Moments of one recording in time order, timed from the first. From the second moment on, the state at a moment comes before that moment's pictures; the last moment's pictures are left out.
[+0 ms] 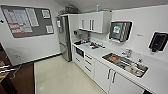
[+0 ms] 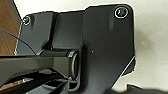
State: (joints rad) left arm 1.47 3.02 -2.78 0.02 -0.08 0.07; right arm -1.54 3.06 -2.81 -0.20 0.05 0.05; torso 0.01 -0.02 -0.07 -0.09
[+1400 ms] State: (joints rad) left arm 1.49 2.94 -2.66 0.03 -0.09 0.07; right arm -1.57 2.98 -2.69 -0.20 0.09 0.05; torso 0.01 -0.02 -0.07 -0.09
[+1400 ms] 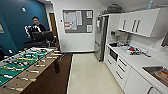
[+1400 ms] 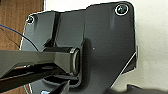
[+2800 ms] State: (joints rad) left arm 1.50 2.95 -2.67 0.03 -0.09 0.07; right arm -1.57 3.00 -2.69 -0.19 0.09 0.05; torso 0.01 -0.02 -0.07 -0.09
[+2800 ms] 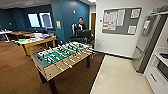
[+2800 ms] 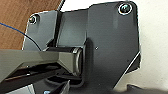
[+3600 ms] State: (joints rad) left arm 1.50 2.98 -2.72 0.03 -0.09 0.07; right arm -1.57 3.00 -2.69 -0.19 0.09 0.05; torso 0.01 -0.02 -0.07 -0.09
